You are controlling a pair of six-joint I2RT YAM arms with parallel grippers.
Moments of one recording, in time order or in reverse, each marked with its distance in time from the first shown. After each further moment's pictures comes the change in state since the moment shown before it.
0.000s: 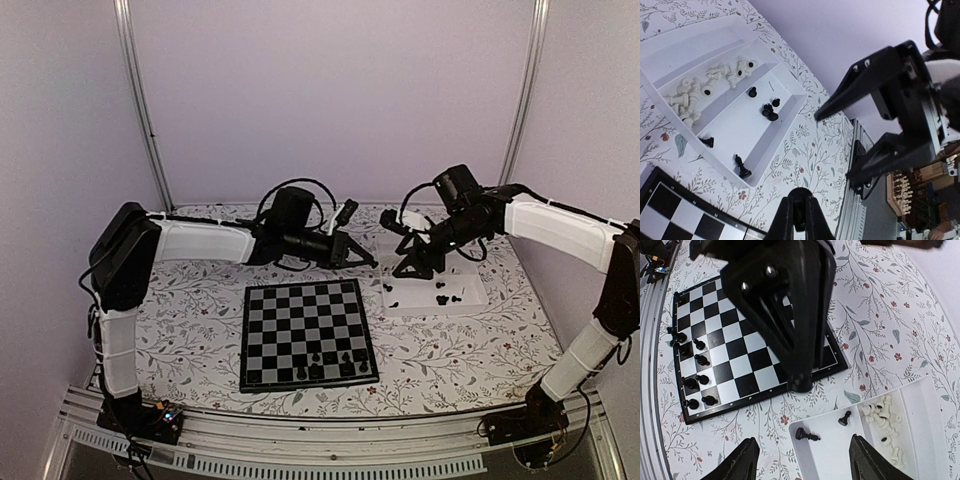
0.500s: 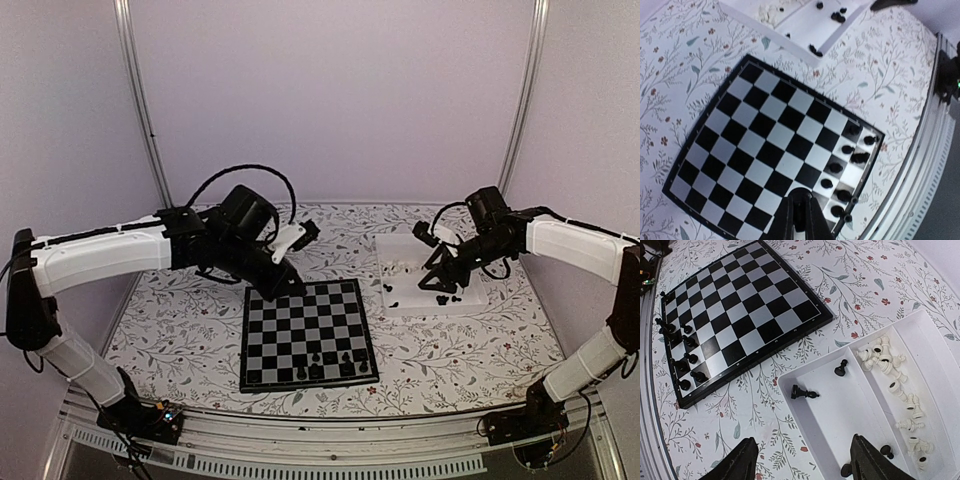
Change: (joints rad) left arm -0.105 -0.536 -0.200 -0.743 -0.533 0.533; right arm -0.169 -0.132 -0.255 0.077 -0.066 0.051
